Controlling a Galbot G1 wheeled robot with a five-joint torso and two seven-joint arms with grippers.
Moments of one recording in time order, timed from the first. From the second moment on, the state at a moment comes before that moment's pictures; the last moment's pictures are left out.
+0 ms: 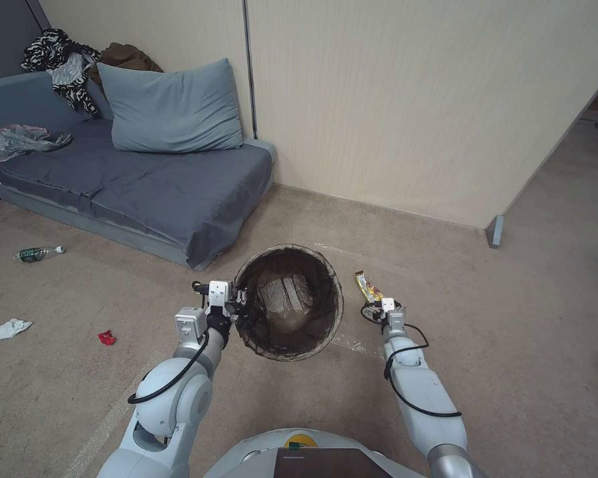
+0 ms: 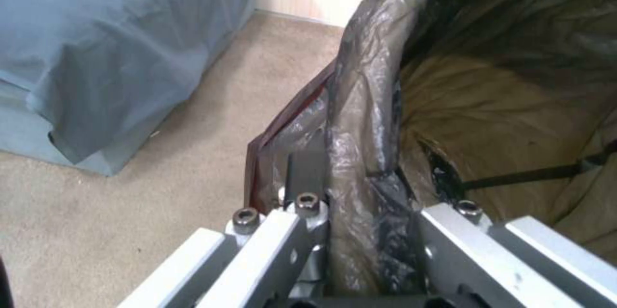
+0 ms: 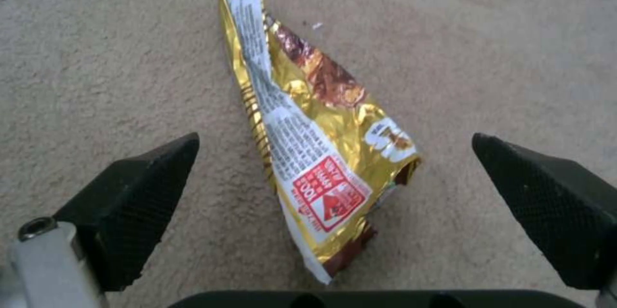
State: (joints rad) left arm 1.51 -1.41 -0.40 -2.32 -0.27 0.60 -0.10; right arm -0.95 1.44 0.59 0.97 -0.03 -0.03 0.03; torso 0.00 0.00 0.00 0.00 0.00
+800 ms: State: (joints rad) left arm 1.51 -1.41 -0.40 -2.31 -0.26 0.60 -0.10; right arm -0.89 1.44 0.59 0.89 0.00 -0.03 0.01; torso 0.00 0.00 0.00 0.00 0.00
